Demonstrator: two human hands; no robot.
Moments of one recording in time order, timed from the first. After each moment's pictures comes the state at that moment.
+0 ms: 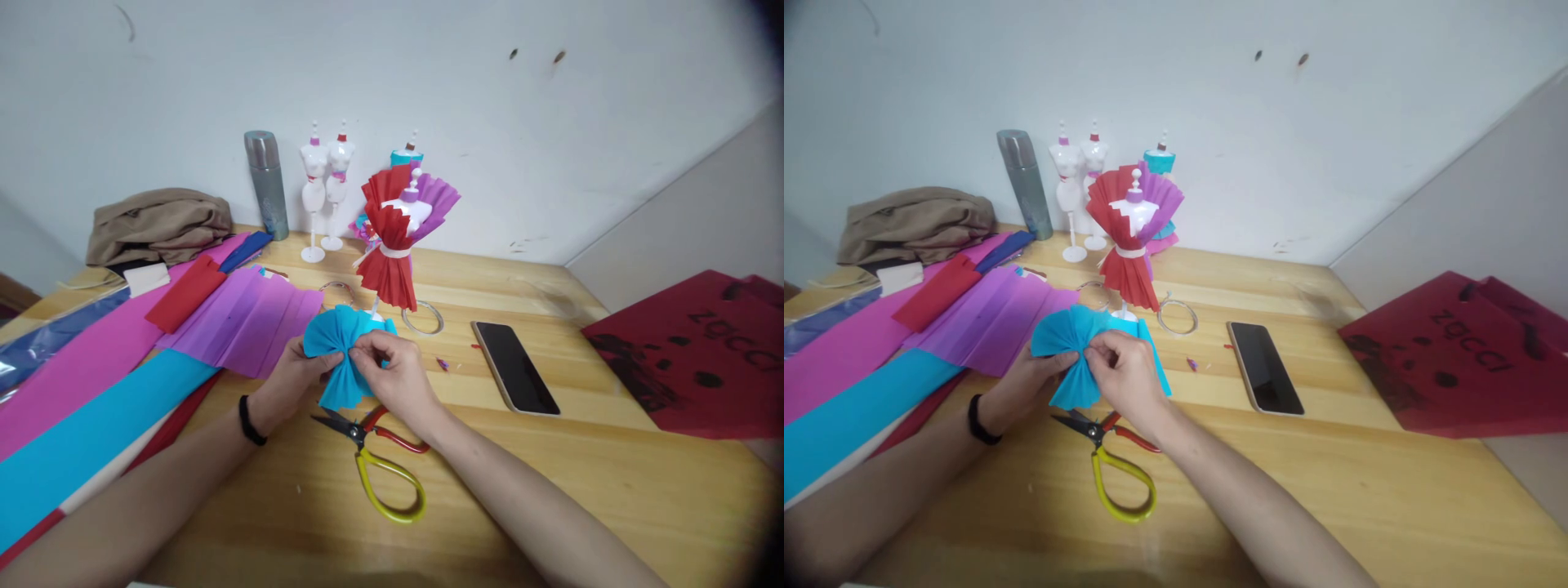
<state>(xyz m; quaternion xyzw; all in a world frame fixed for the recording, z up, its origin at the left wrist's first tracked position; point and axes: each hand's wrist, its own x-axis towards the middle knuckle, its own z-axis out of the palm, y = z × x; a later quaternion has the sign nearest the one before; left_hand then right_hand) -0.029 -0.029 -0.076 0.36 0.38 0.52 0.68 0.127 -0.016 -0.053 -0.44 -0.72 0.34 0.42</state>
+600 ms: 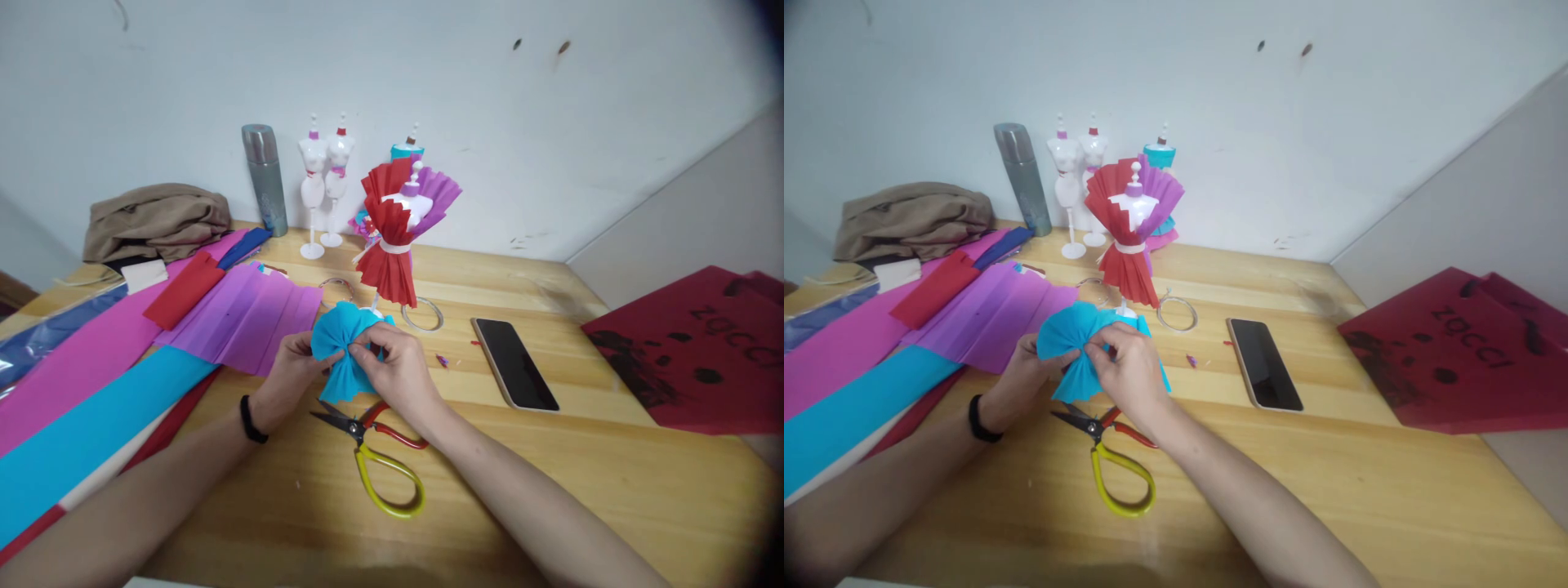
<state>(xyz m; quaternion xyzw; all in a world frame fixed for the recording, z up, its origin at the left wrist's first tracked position) -0.028 -0.029 -0.075 0.39 0.45 0.55 0.59 0.131 -0.013 -0.051 -0.44 -0.75 0.27 0.41</state>
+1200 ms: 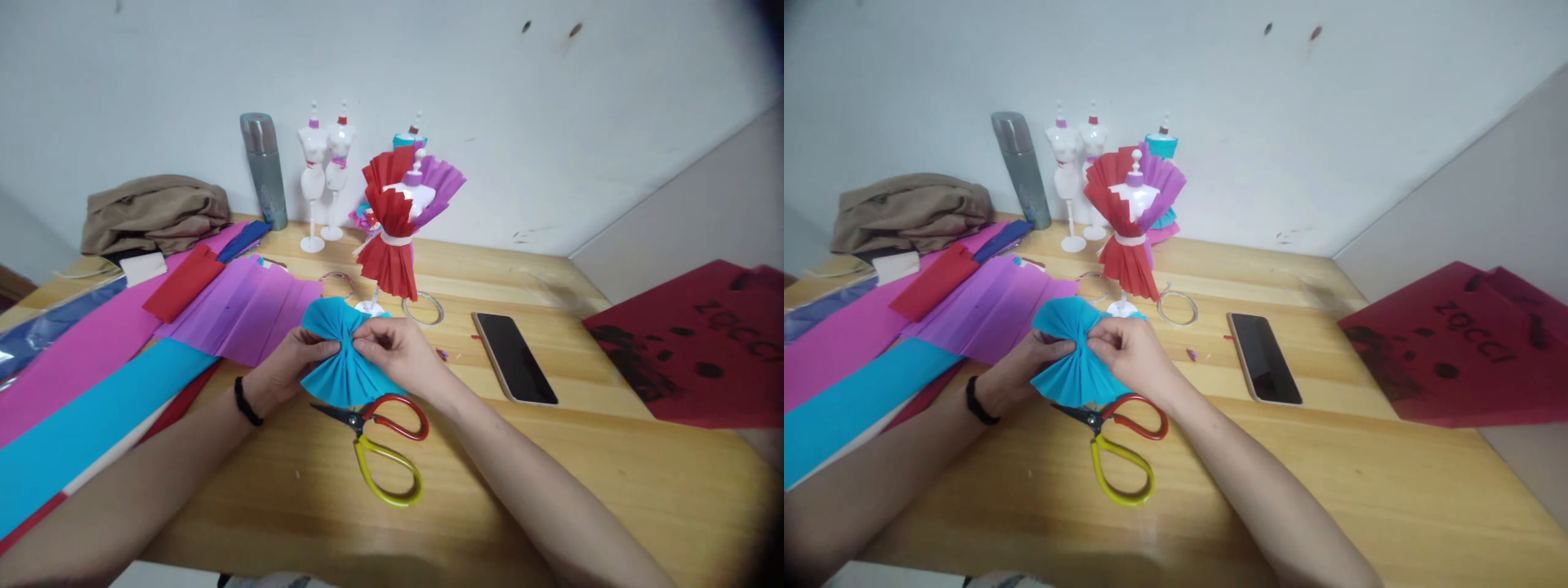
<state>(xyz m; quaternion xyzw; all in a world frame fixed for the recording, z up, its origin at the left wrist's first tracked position) -0.035 -0.024 -0.074 0.35 0.32 0.47 0.75 0.143 0.000 -0.044 -0.39 -0.74 0.44 0.32</state>
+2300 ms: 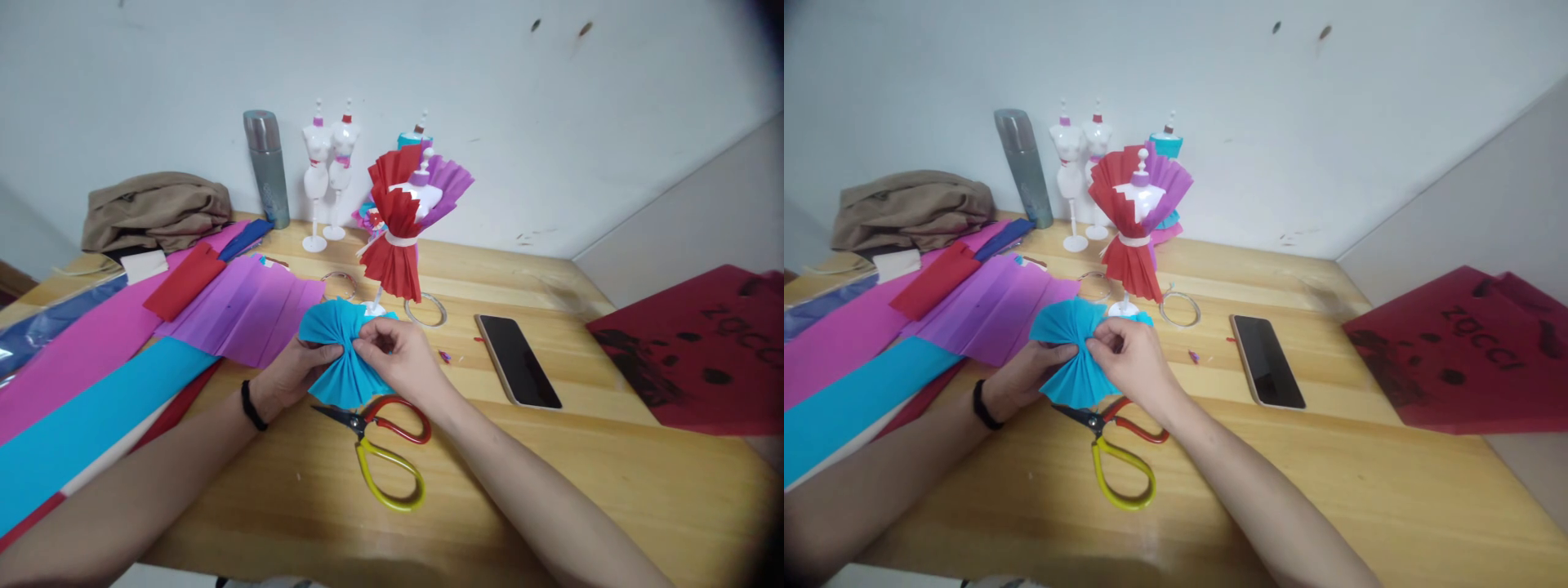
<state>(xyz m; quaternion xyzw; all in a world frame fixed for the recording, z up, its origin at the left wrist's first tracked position) -0.029 -0.026 -0.081 0.31 0.30 0.49 0.76 0.134 -0.007 -0.044 -0.45 -0.71 0.40 0.37</state>
